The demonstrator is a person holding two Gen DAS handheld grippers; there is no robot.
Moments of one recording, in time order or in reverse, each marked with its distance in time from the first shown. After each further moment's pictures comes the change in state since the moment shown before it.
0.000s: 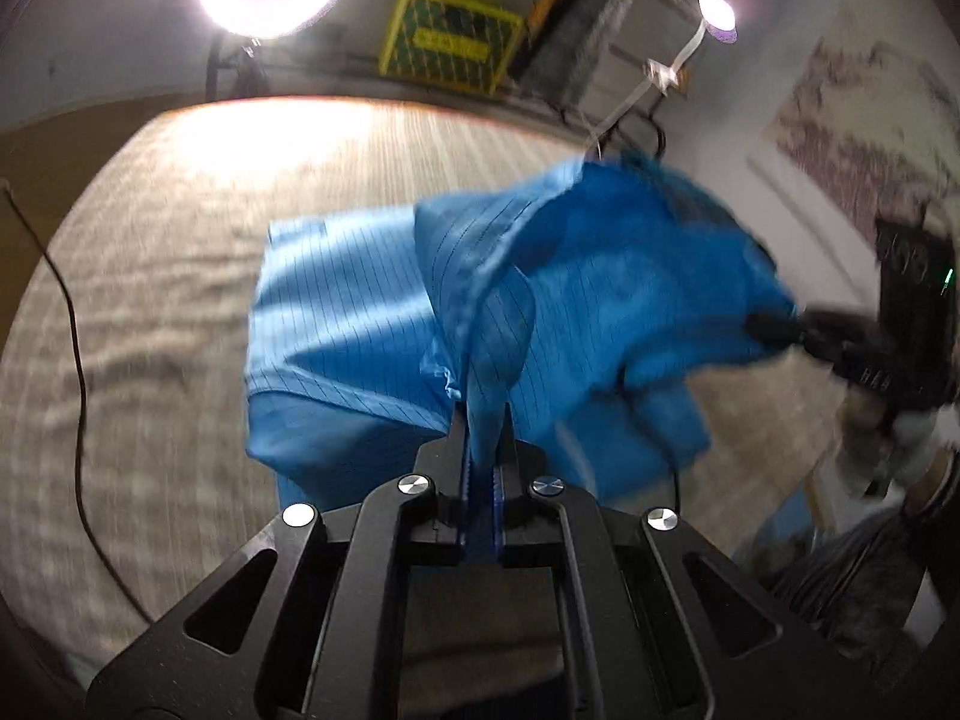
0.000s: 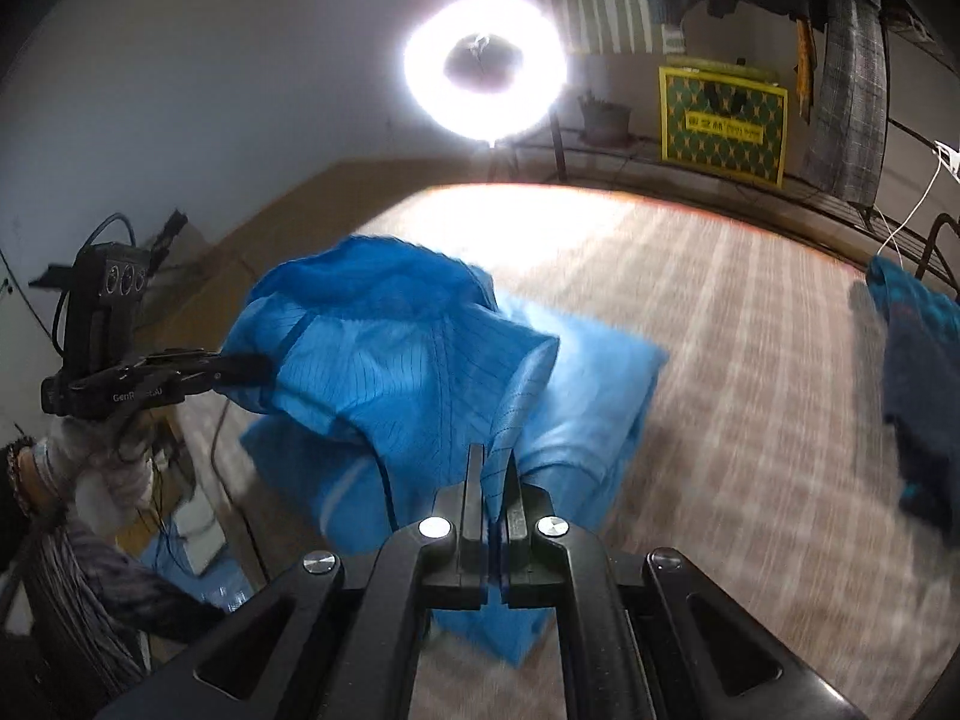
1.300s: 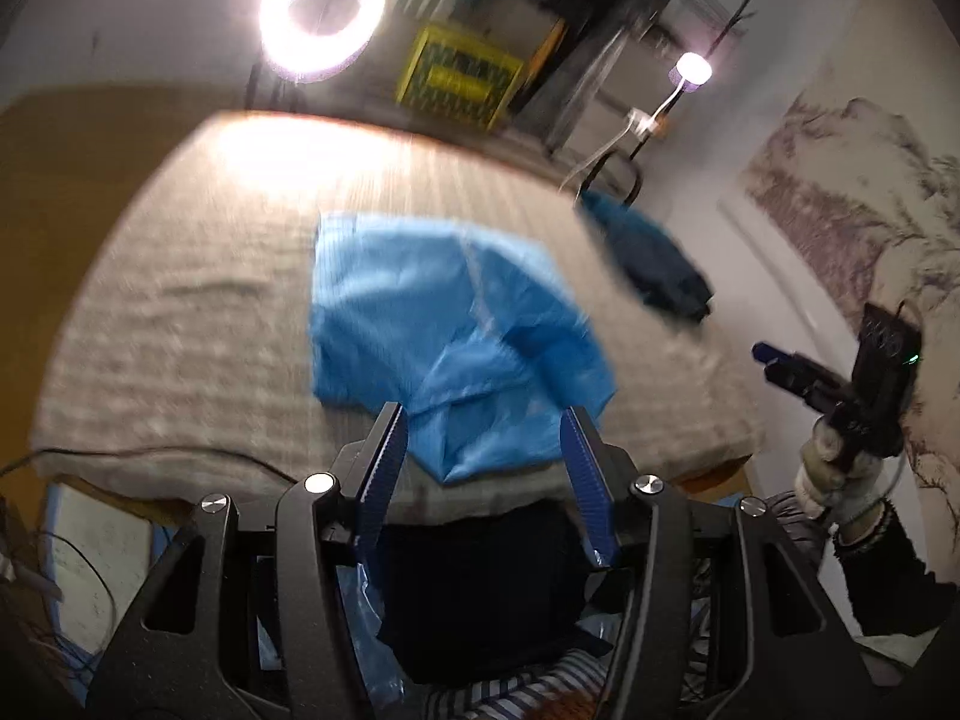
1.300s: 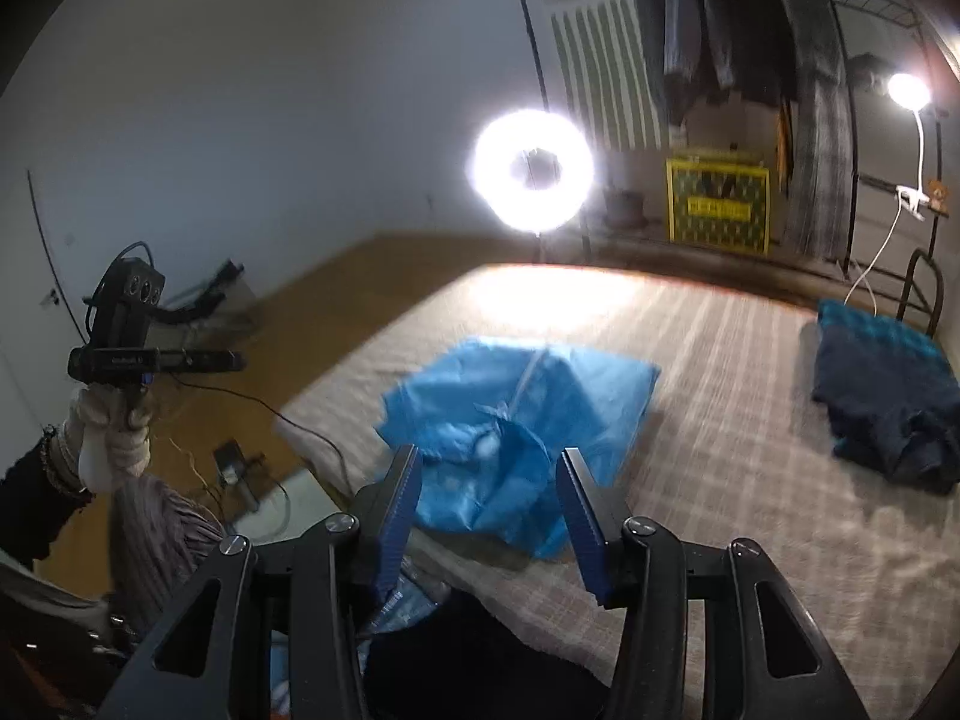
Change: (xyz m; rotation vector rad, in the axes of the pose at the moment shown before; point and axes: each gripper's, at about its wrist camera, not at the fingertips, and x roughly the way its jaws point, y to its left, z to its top) left arm -0.143 -0.022 -0.049 -0.124 -0.049 -0.045; right arm -0.156 0.055 -0.064 0.009 -0.175 0.058
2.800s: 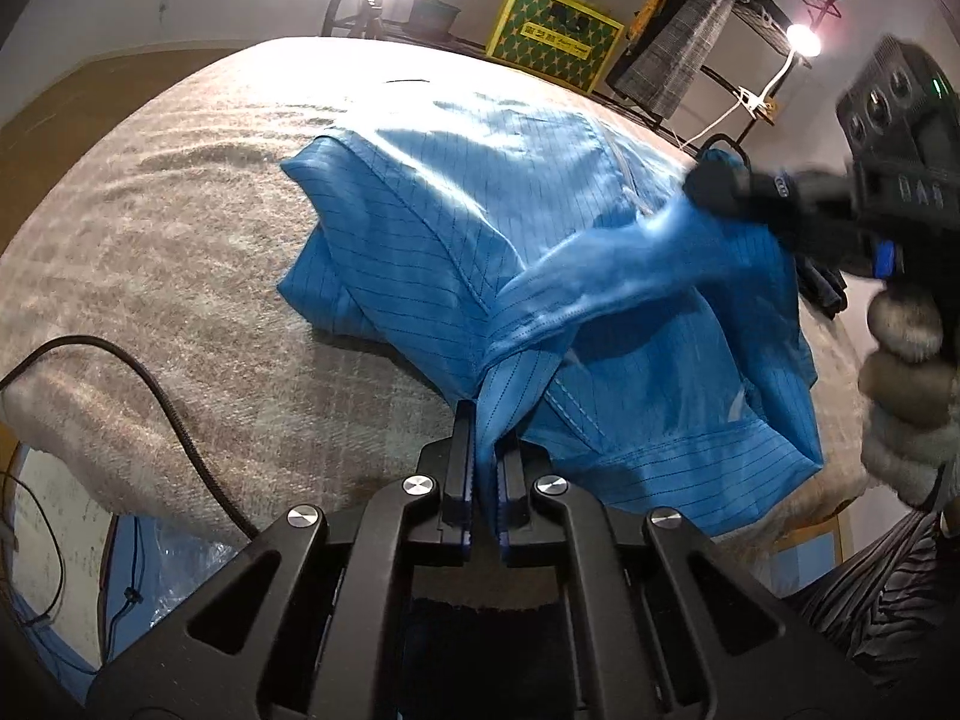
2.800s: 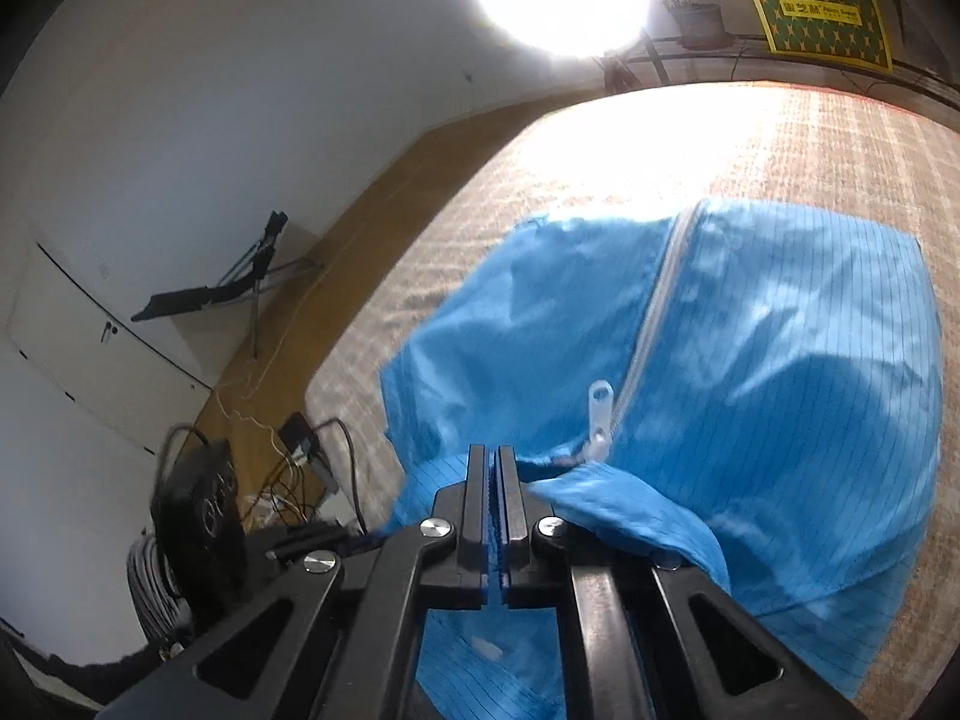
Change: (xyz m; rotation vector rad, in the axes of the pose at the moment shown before) left arm 0.139 0.045 -0.064 -0.070 -0.035 0.204; right arm 0.237 -0.011 0.031 0.199 0.256 0.303
